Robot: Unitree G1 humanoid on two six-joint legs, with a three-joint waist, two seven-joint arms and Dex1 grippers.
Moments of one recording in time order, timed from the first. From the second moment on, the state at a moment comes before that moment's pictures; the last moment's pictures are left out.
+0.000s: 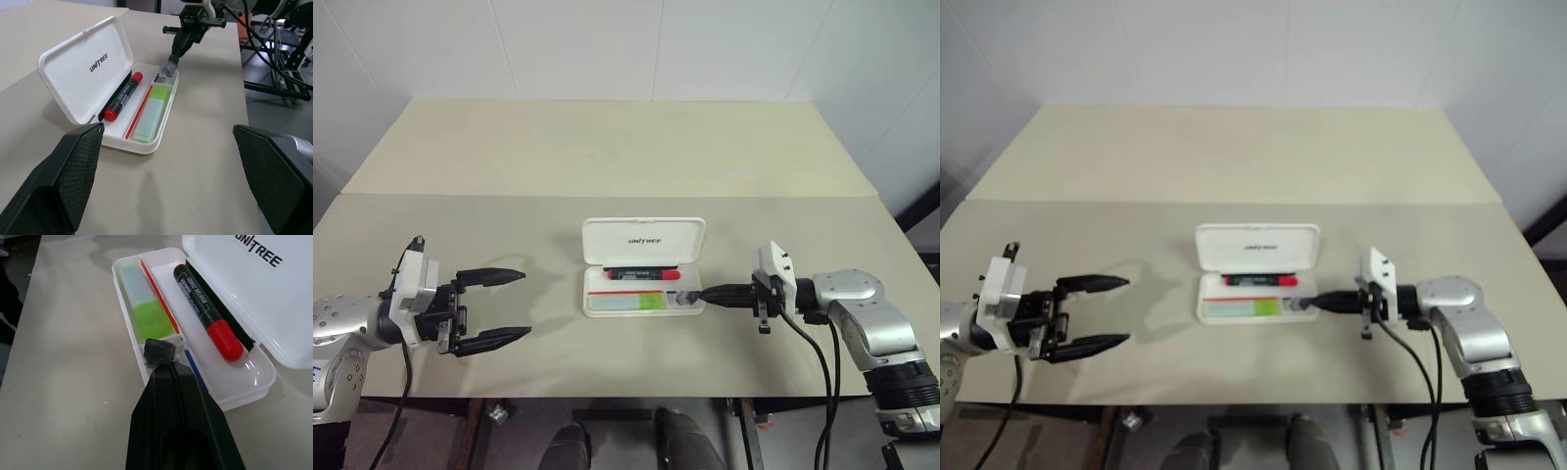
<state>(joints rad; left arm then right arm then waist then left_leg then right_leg) -0.05 0.84 0.37 -0.19 -0.66 0.28 -1.29 -0.40 -0.71 0.04 0.06 0.36 0.25 1.31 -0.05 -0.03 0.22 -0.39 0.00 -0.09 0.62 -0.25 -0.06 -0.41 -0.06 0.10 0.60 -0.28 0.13</state>
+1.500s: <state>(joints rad) -0.12 0.84 0.35 -0.14 -0.64 0.25 -1.28 -0.53 -0.63 0.07 0.36 0.24 -0.04 1.31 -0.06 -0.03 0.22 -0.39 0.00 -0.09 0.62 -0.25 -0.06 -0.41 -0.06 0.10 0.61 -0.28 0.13</state>
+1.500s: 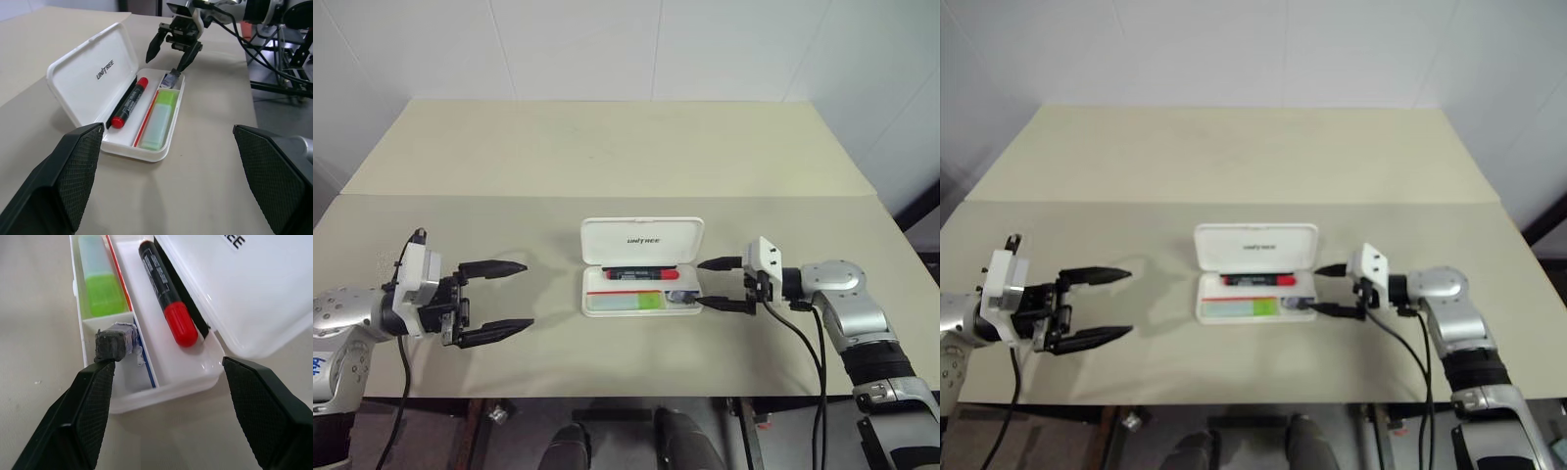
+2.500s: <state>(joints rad) -0.87 0.74 0.09 0.87 -0.27 -0.16 -1.31 -0.43 -0.72 -0.13 0.21 0.52 0.07 1.40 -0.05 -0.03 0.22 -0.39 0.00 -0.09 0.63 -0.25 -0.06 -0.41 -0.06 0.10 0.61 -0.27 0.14</state>
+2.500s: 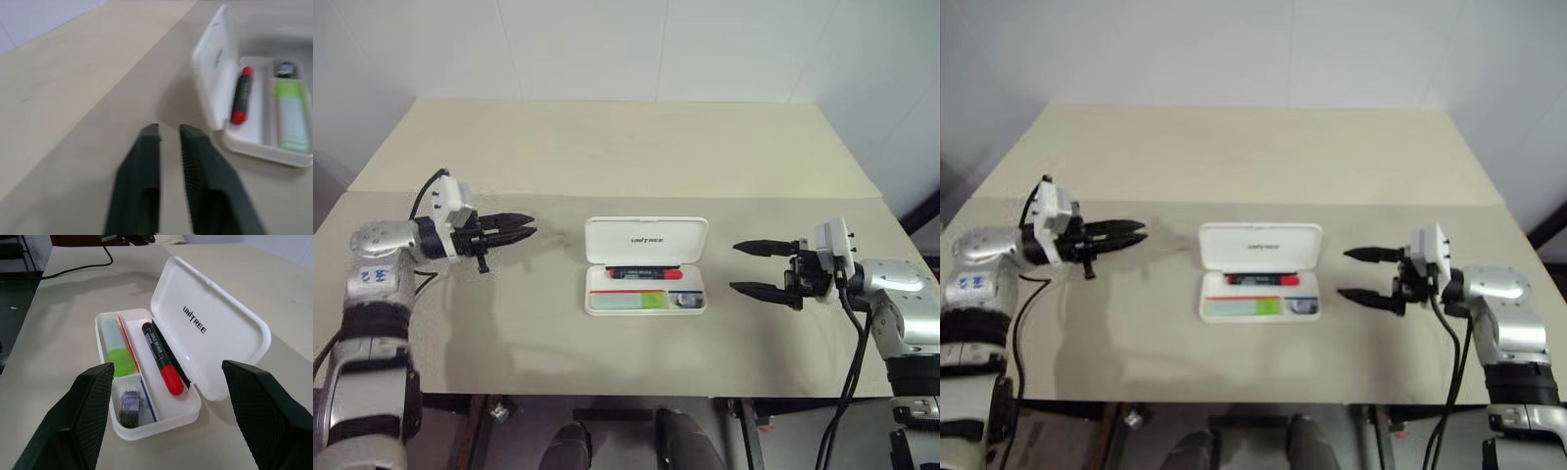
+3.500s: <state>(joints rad) -1.21 0.45 0.02 1.34 0.00 -0.29 -1.48 -0.33 -0.74 -0.22 0.08 0.60 0.09 1.33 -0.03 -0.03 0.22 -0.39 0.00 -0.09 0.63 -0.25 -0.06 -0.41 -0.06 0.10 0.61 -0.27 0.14</state>
